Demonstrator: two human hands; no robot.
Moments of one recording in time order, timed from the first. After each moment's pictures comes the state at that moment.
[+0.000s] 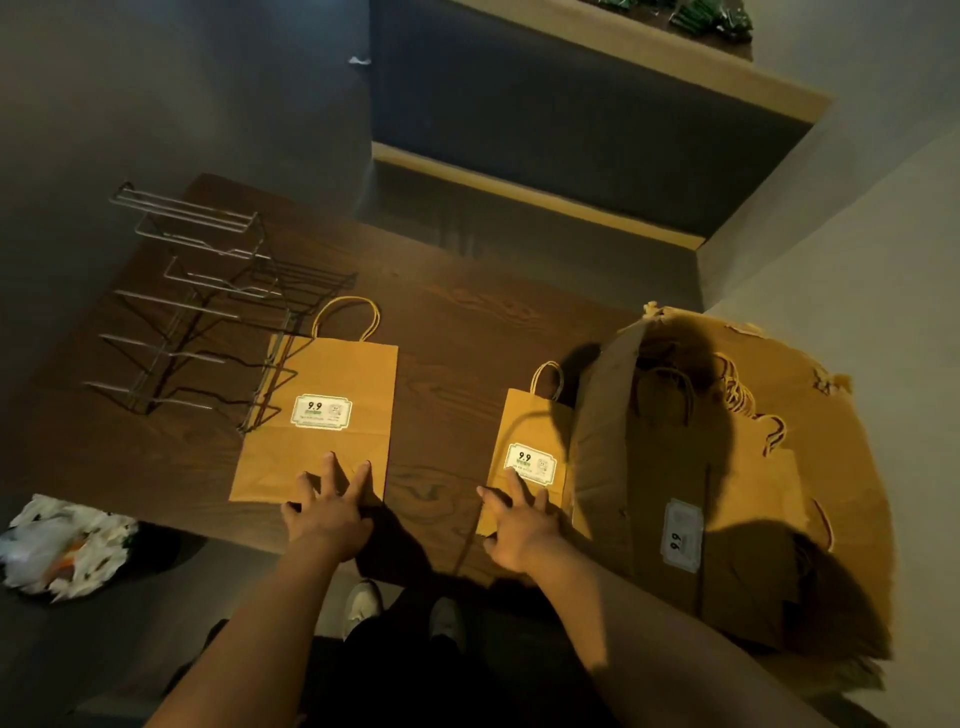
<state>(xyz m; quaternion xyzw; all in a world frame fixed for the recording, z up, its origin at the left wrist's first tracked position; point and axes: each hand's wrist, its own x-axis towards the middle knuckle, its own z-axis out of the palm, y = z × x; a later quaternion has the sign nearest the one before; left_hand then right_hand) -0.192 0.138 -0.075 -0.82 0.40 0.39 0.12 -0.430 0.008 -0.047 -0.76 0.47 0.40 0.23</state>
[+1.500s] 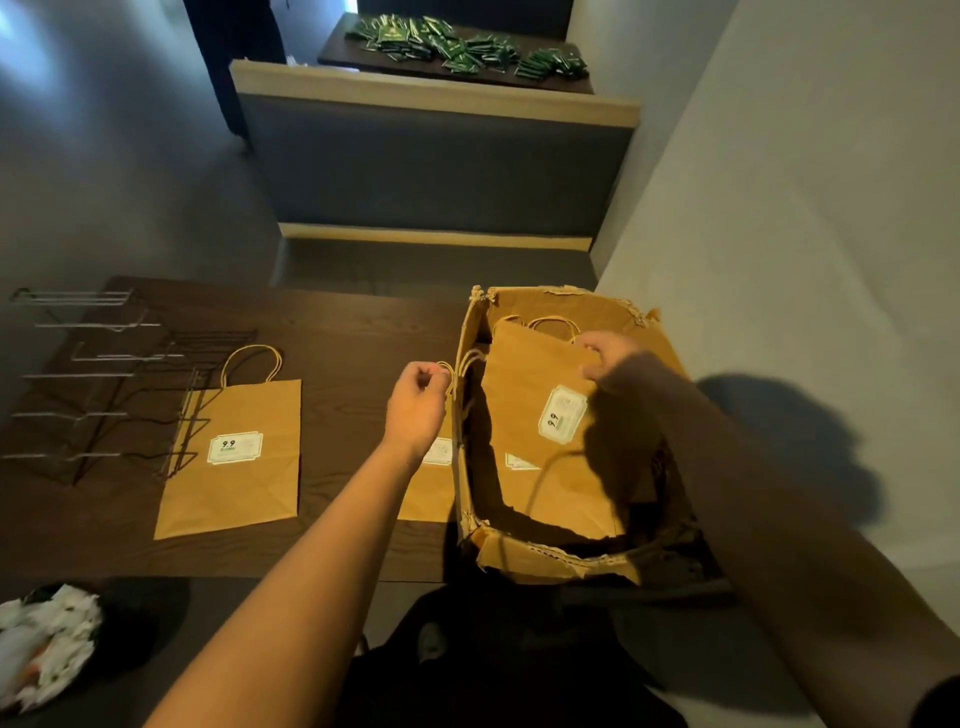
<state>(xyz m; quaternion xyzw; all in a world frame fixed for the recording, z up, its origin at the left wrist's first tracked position) -0.412 0.001 0.140 -0.68 0.30 0.45 -0.49 -0.657 -0.158 0.168 -0.77 0.59 0.04 0.25</state>
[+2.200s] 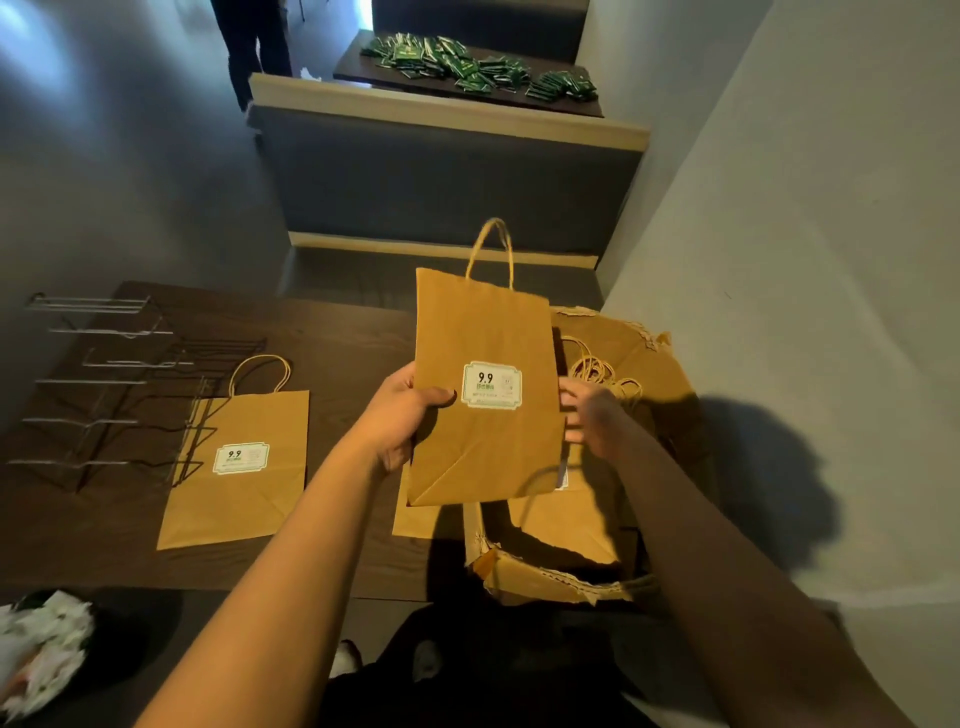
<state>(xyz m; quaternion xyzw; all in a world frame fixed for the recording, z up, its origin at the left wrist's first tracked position) -0.369 0.005 0.171 -0.54 0.25 0.62 -0.50 -0.613 -0.117 0.129 -0.42 0.62 -0.22 0.62</state>
